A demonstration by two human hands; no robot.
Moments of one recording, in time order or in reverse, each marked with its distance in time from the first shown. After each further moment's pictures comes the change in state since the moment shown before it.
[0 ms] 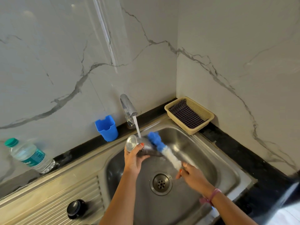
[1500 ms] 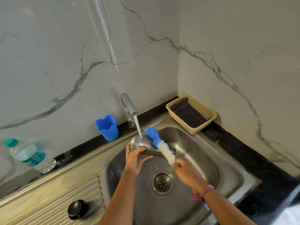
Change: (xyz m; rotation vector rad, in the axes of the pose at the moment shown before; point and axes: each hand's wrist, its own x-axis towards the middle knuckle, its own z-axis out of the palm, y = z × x) left_hand 0.012 0.001 -0.008 0.058 -0.080 -0.065; right_hand -0.004 -0.048 0.005 0.045 0.032 0.005
